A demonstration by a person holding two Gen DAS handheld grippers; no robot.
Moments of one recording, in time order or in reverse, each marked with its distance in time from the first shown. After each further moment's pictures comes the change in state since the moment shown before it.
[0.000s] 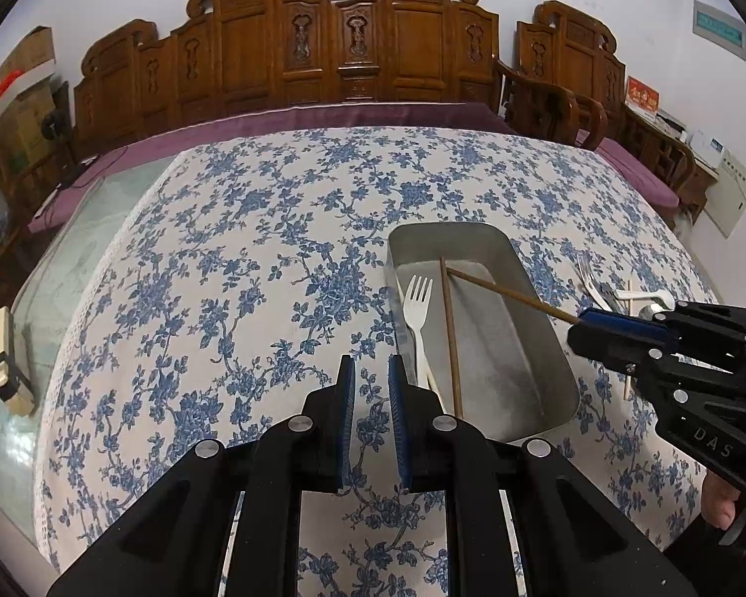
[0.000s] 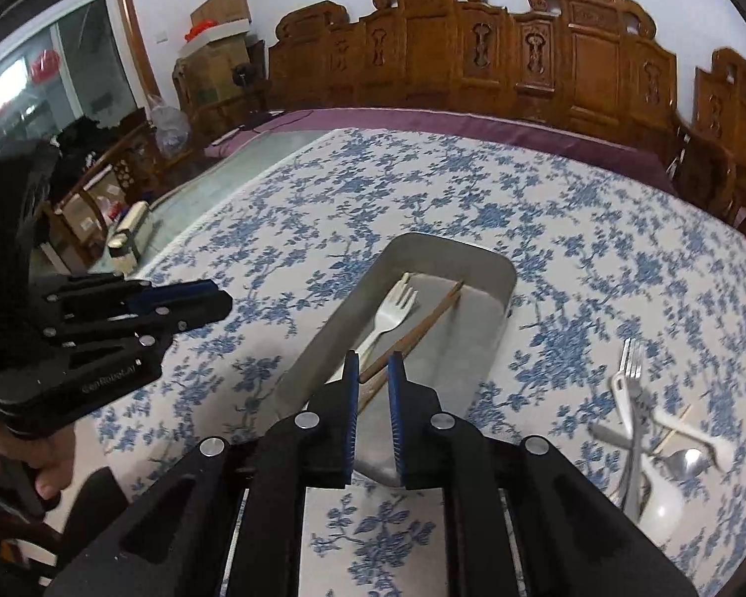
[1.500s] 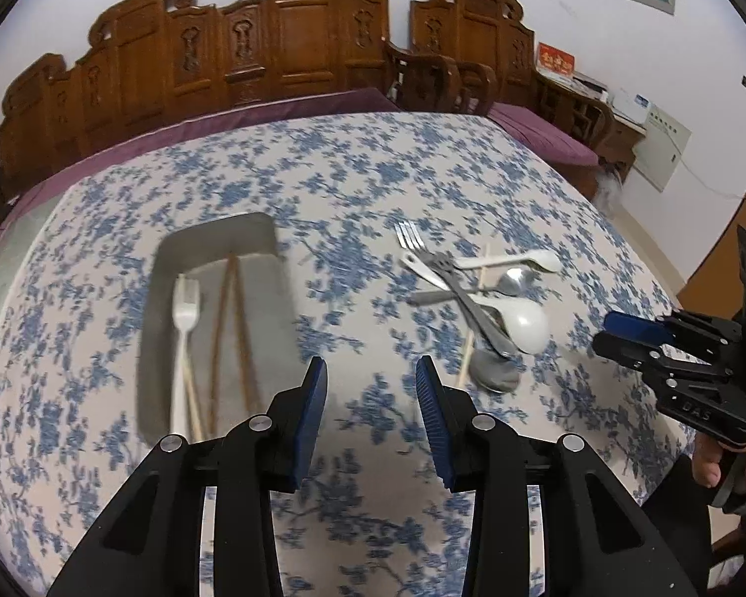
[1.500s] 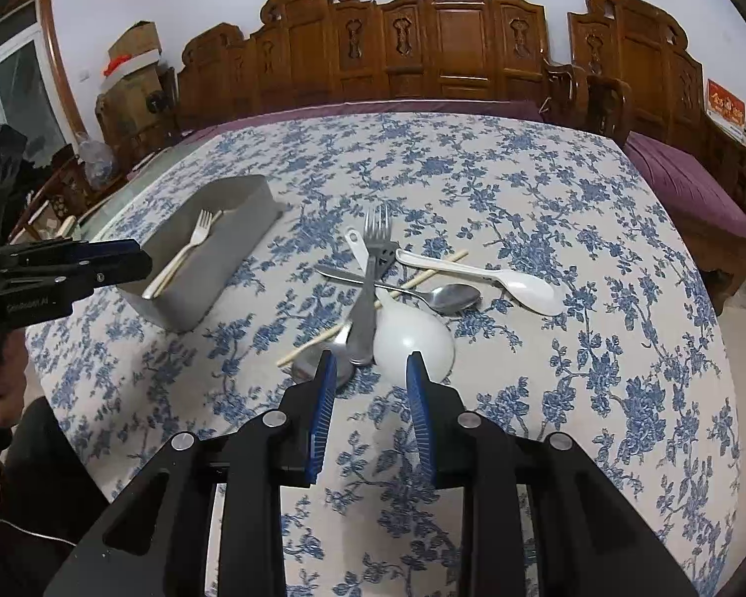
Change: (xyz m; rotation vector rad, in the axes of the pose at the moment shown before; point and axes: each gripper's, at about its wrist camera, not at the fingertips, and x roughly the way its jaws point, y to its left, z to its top) left arm 0.009 -0.169 -0.014 0.129 0.020 -0.182; right arm -0.113 -0.170 -0.133 0.141 -0.024 -0.189
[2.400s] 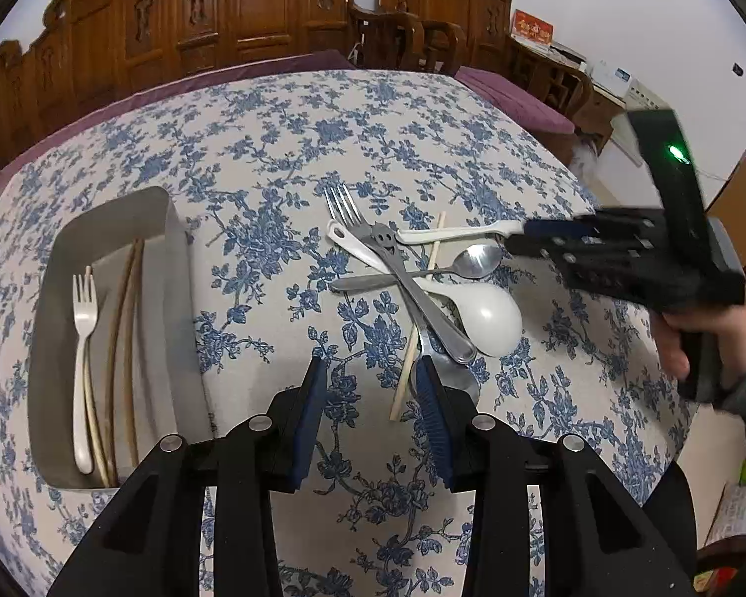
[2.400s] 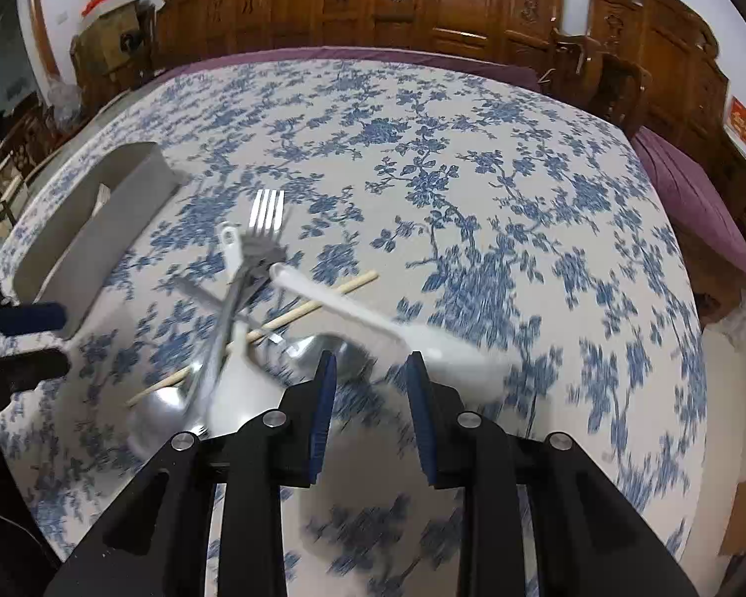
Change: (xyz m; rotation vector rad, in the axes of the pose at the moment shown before) left arm 0.060 -0.035 0.011 0.016 0.100 -0.094; right arm 0.091 -0.073 0.061 -0.096 0.185 -0.076
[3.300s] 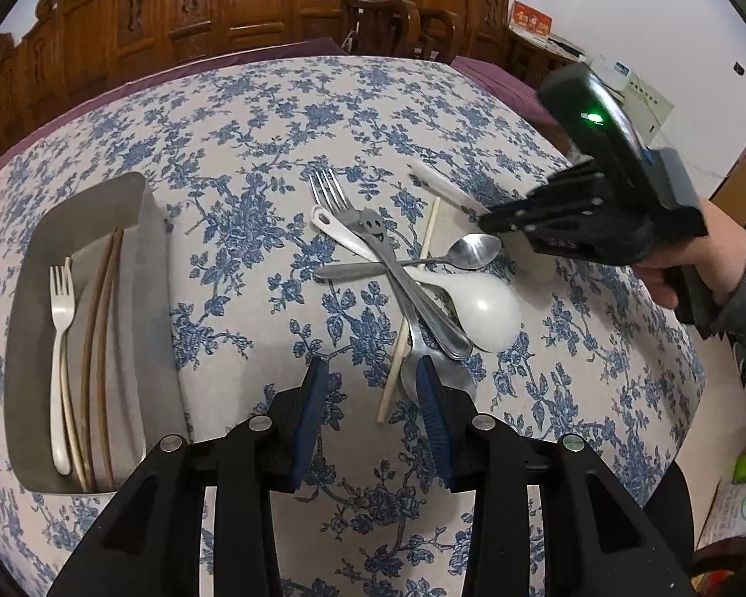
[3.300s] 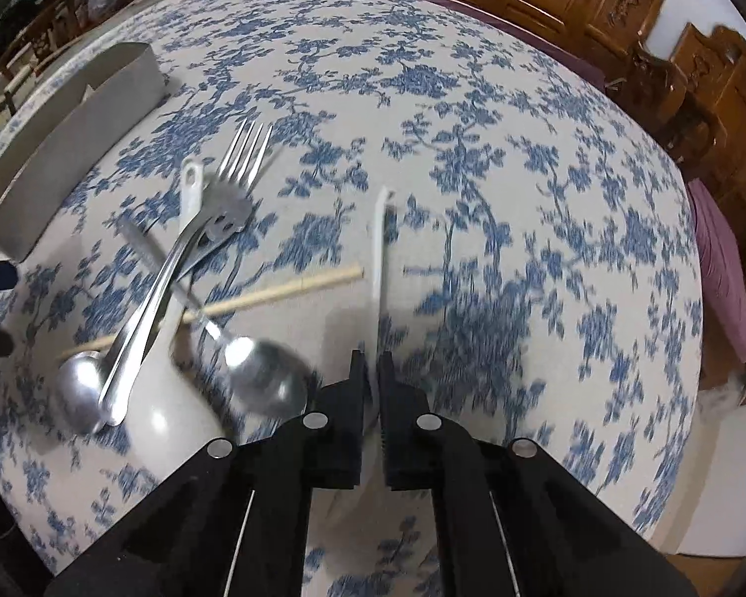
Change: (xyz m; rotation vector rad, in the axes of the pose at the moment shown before) left arm 0.016 -0.005 -0.001 -0.006 0.029 -0.024; right arm 0.039 -0.003 0.024 -0.234 0.191 -0.008
